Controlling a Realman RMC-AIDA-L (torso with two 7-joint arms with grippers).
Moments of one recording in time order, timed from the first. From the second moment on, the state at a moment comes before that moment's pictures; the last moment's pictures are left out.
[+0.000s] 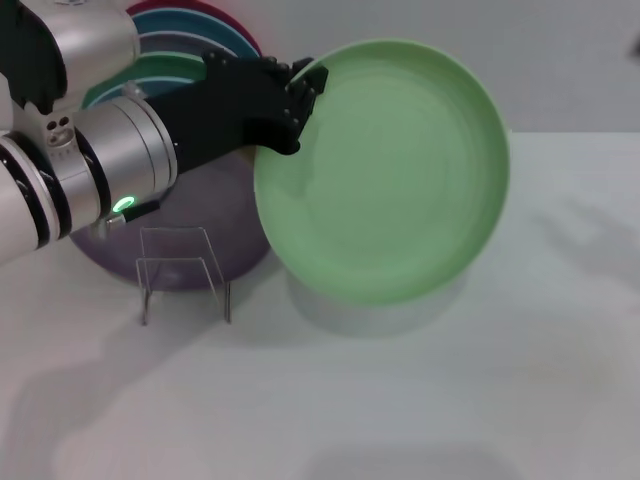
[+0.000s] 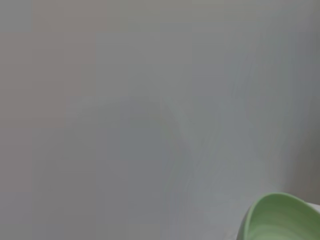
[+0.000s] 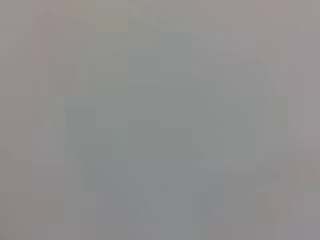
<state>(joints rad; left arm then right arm) -0.22 -2.07 -1.47 -1.59 1.79 -0.62 1.19 0.06 2.08 2.14 1.24 -1.17 1.28 -1.44</state>
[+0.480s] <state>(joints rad) -0.15 -2.07 -1.20 -1.67 1.58 -0.19 1.90 0.13 2.09 2.52 0.73 -0.89 1.61 -1.60</state>
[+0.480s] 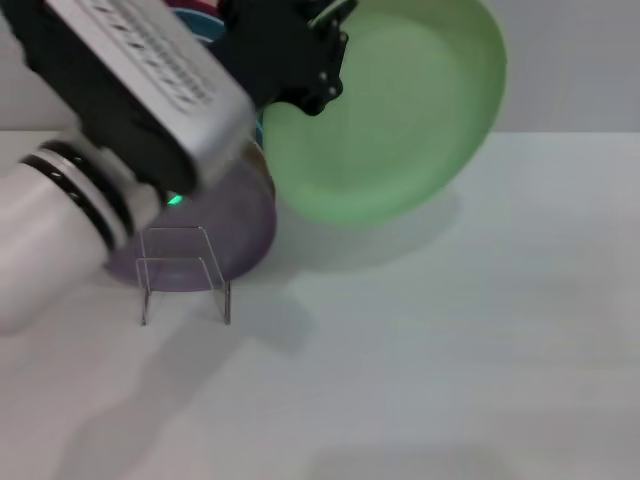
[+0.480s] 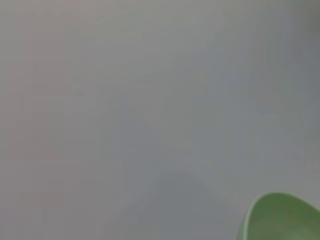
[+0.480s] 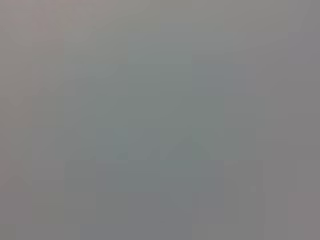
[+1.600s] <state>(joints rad) -0.35 -1.94 -1.04 -0.56 2.90 1.60 0.24 0.16 2.08 2.50 0.71 -0.94 1.62 -1.60</state>
